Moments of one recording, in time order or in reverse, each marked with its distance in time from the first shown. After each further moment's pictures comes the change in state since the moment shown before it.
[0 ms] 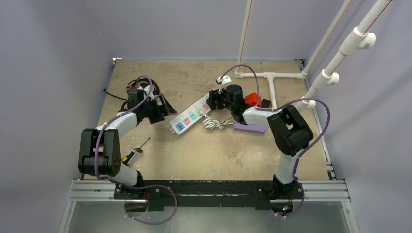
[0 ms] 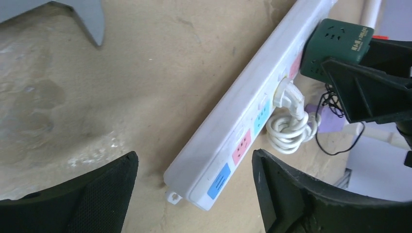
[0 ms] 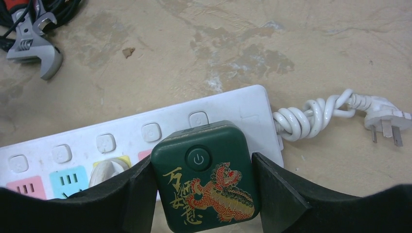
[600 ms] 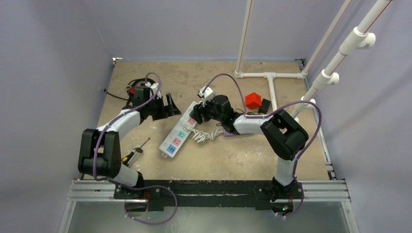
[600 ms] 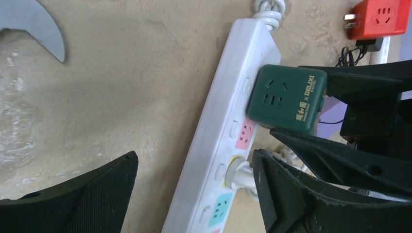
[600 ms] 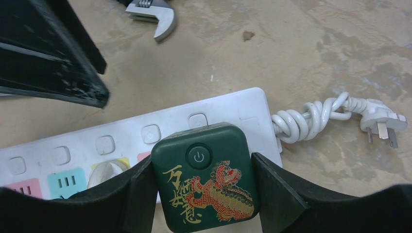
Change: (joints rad) left arm -0.085 -0.044 0.058 -0.083 -0.084 0.140; right arm 0.186 -0.004 -0.040 0.062 -0.077 -0.070
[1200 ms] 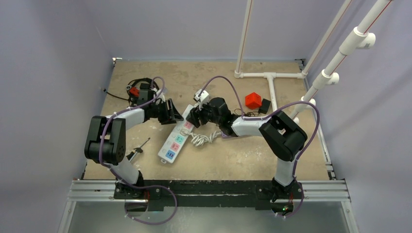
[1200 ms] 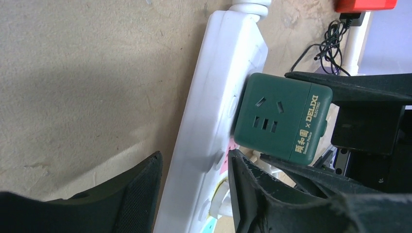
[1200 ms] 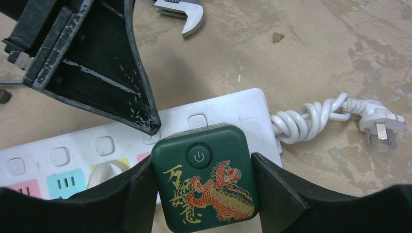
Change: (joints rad) left arm -0.001 0.177 0.003 0.052 0.183 -0.055; right arm 0.048 0.000 -0.004 0.008 -0.031 -0.018
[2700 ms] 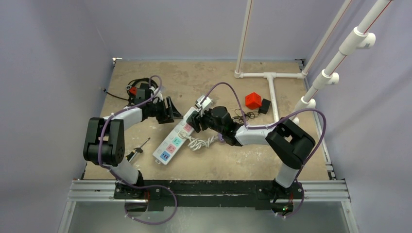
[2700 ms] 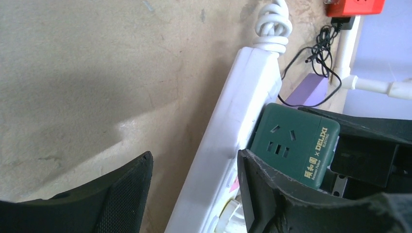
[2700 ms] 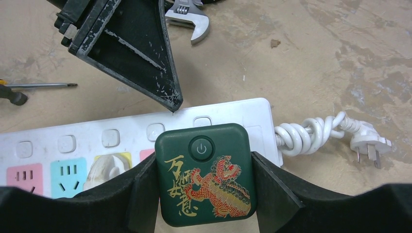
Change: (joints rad) left arm 0.031 -0.016 0.012 -0.030 0.017 0.012; right arm 0.086 -0.115 -0.142 0.108 0.138 0.009
